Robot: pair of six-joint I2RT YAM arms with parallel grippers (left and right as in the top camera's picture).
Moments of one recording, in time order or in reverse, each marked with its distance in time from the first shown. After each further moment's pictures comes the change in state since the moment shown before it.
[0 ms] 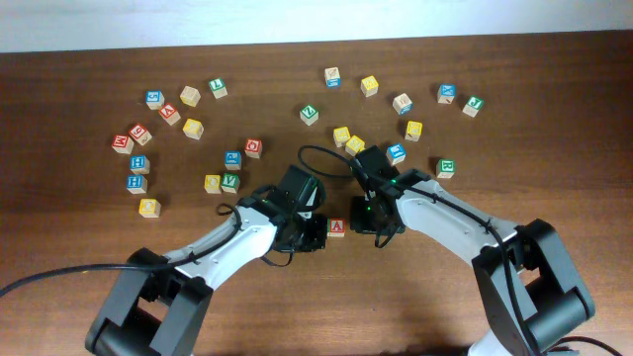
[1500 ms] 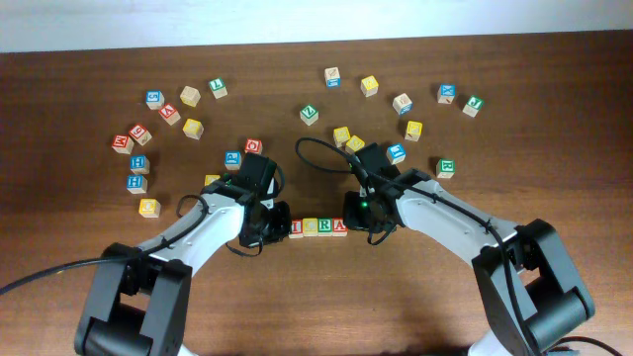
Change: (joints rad) left arm 0.215 0.008 0.005 -0.116 -0.032 0.009; right arm 0.000 0.000 0.000 0.068 -0.112 0.052
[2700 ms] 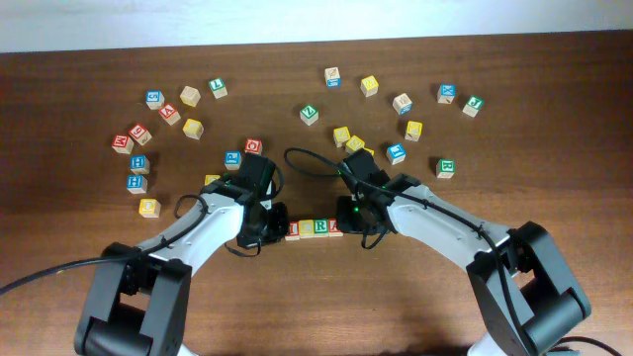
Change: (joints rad) left arm 0.001 0.001 0.000 -0.018 -0.024 0.000; right arm 0.061 0.000 0.000 0.021 0.073 0.000
